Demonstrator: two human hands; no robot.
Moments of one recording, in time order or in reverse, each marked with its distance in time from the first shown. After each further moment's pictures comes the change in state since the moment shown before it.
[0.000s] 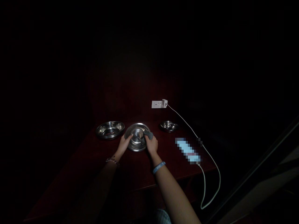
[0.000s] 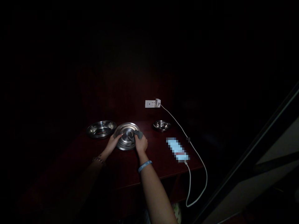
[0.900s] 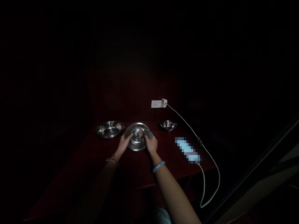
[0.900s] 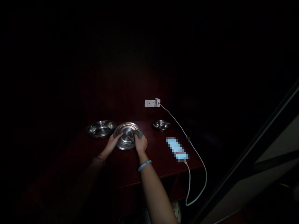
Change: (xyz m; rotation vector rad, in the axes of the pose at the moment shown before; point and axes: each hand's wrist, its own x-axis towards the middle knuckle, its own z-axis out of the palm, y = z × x) left_hand 0.000 0.001 0.001 -0.003 0.015 -0.040; right_hand -0.004 -0.006 -0.004 -0.007 -0.016 0.008
